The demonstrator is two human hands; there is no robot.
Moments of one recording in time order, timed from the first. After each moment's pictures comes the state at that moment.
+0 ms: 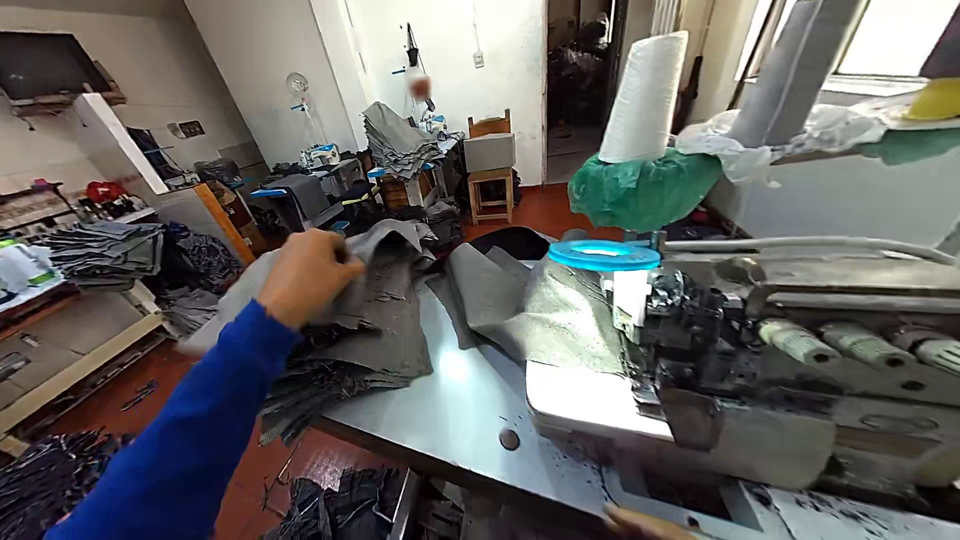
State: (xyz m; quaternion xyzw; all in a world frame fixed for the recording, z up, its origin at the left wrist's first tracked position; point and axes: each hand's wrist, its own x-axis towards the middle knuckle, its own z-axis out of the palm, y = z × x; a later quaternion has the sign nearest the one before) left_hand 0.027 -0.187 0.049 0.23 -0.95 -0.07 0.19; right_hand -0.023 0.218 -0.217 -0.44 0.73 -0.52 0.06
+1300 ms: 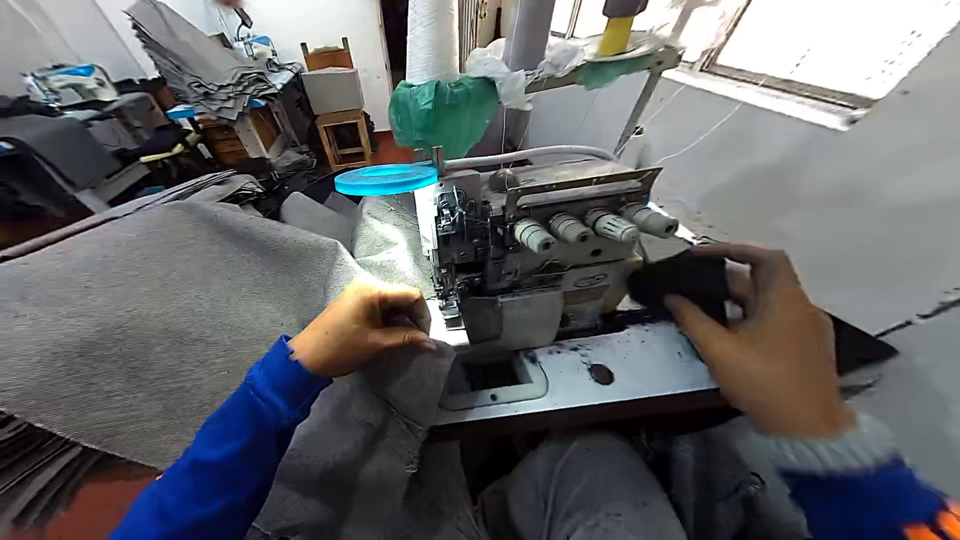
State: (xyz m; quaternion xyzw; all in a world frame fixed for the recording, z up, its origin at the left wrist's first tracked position) left_hand -0.070 -0.047 -0.103 -0.35 -0.83 -0.43 0.05; right_hand -0.090 0.339 -0.140 -0.15 0.86 -0.38 -0.30
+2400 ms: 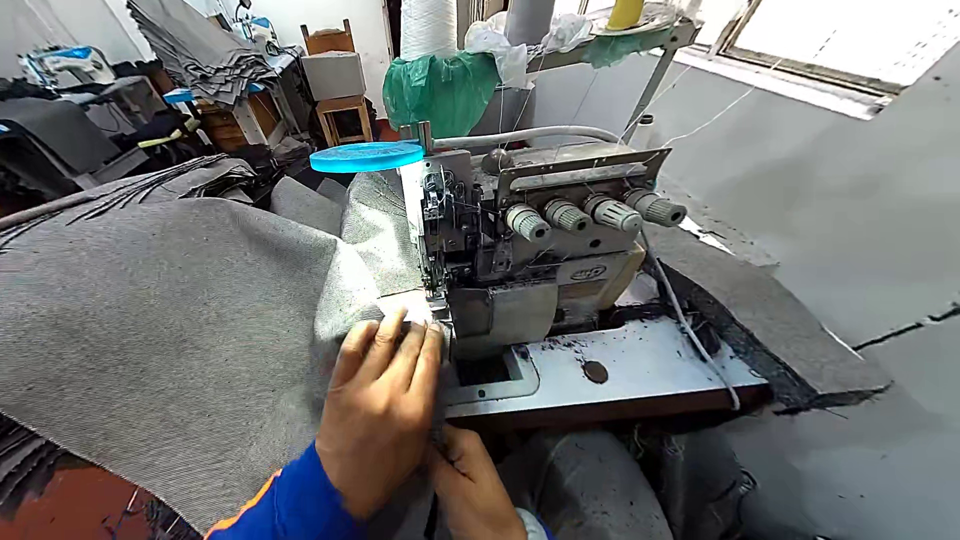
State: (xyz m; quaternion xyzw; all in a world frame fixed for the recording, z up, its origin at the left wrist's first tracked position) left_hand -0.005 0.028 -0.149 -0.16 -0.90 0.06 0.40; right_hand 0.010 0.160 -0.224 -0.24 0.60 -0.76 0.08
